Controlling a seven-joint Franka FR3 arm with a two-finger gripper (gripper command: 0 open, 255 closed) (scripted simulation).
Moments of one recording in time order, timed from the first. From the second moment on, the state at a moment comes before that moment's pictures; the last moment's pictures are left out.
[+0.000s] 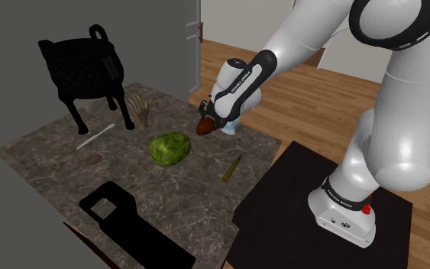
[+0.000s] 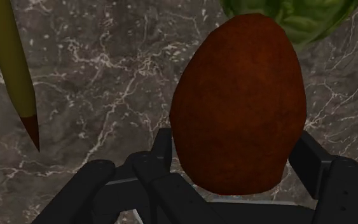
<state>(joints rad) 0.38 0.27 -0.27 -2.41 0.22 2.99 1.33</state>
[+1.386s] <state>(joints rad) 0.95 0.45 -0.43 -2.20 0.05 2.89 1.94</state>
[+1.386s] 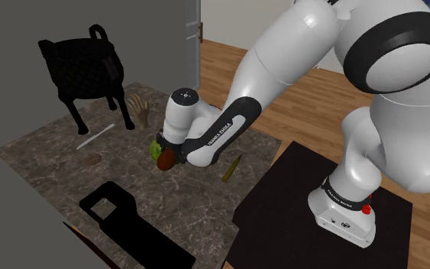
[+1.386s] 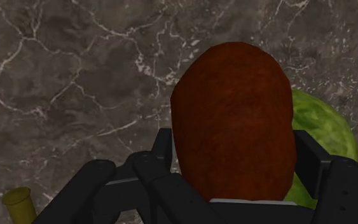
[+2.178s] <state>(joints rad) 0.87 0.60 -0.35 -2.16 0.10 3.01 1.92</state>
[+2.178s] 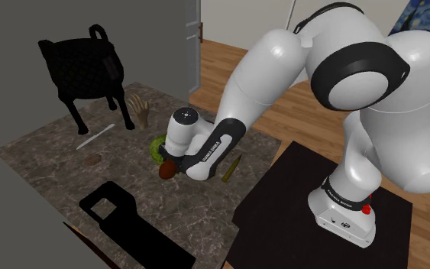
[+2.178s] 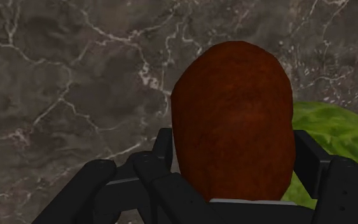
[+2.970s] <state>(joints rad) 0.82 0.74 -0.29 -2.11 0.13 3.10 1.92</state>
